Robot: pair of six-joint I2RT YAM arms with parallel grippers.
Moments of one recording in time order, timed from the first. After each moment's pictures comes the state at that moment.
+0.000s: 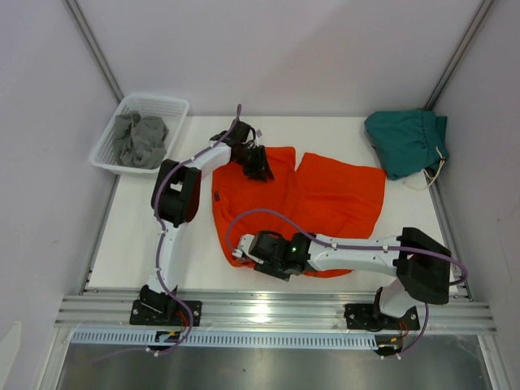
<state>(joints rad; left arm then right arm) -0.38 2.32 1.84 -0.54 0.51 -0.51 1.26 1.56 1.02 -0.61 0.22 -0.10</state>
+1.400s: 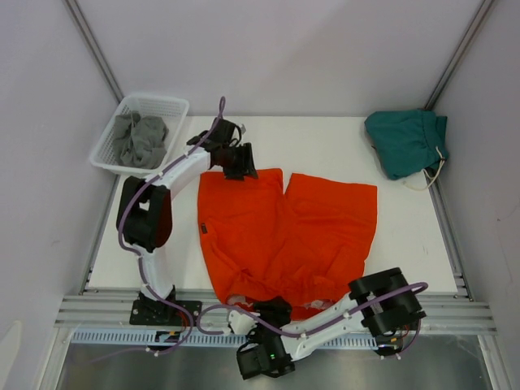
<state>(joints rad) -0.38 1.91 1.54 -0.59 0.29 -0.42 1.92 1.87 1.11 -0.82 0.88 0.51</state>
